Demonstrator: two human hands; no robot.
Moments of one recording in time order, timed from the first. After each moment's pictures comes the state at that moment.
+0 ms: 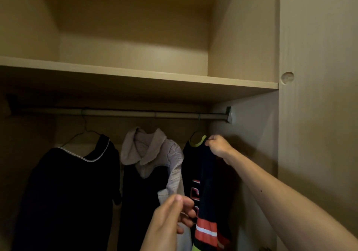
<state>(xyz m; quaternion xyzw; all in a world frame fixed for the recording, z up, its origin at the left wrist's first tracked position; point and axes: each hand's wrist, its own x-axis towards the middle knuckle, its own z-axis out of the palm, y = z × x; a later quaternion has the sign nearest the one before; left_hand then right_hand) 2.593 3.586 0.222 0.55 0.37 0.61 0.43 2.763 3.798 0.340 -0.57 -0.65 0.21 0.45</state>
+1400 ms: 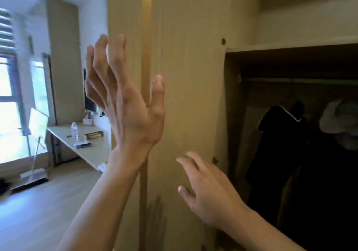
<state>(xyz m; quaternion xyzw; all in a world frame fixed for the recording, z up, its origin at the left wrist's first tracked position) 2.255 3.153 0.302 0.27 0.60 0.52 -0.54 2.360 3.273 0.195 -0.09 -0.97 0.02 0.22</state>
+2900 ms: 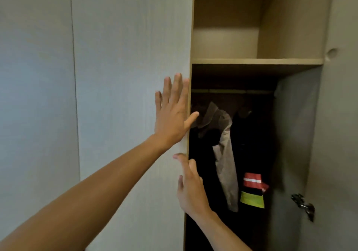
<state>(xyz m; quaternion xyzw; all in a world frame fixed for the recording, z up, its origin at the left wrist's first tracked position) 2.460 3.490 0.313 0.62 0.57 0.36 -0.39 2.562 3.467 0.156 -0.37 -0.81 0.05 0.46</state>
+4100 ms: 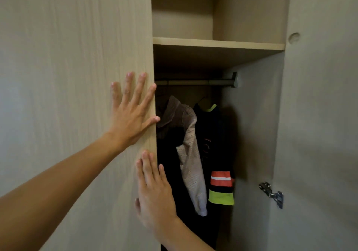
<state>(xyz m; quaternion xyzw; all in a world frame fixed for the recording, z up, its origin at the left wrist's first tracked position) 2.409 3.628 0.306 0.65 0.52 0.24 -0.50 2.525 3.575 0.130 -0.43 -0.83 -0.18 0.32</state>
